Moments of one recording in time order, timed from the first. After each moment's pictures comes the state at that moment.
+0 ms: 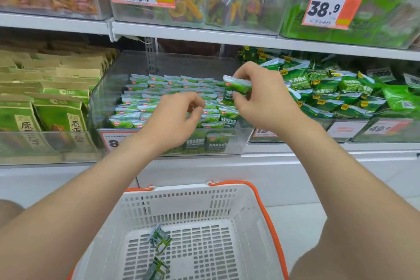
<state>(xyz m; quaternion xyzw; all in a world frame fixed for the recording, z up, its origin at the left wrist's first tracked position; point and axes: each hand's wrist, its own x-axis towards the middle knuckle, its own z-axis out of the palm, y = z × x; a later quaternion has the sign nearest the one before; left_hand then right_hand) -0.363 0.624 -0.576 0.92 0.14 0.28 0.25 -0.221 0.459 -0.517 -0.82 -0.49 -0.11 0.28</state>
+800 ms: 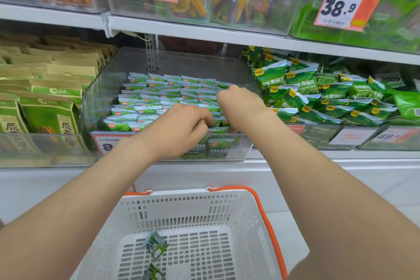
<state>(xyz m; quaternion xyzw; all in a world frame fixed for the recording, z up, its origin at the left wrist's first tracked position) -0.355 0.631 -0.582 0.96 0.07 0.16 0.20 -0.216 0.525 -0.538 -0.87 -0.48 -0.08 -0.10</state>
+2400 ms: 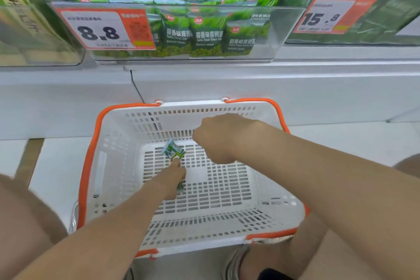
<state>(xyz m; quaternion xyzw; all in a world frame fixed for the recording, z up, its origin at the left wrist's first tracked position) -0.489 0.568 -0.960 0.87 0.25 -0.34 0.27 -0.340 0.475 -0.700 -0.71 -0.63 0.24 -0.22</state>
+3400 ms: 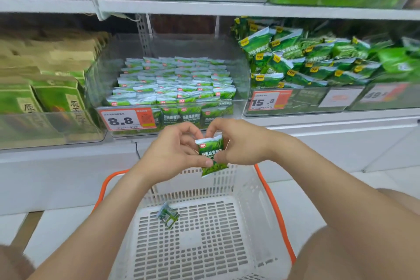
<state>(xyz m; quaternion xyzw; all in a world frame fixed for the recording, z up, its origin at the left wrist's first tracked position) -0.420 0.568 -0.644 0.79 0.18 0.11 0.57 -0.279 0.420 -0.593 -0.81 -0.52 0.22 0.15</state>
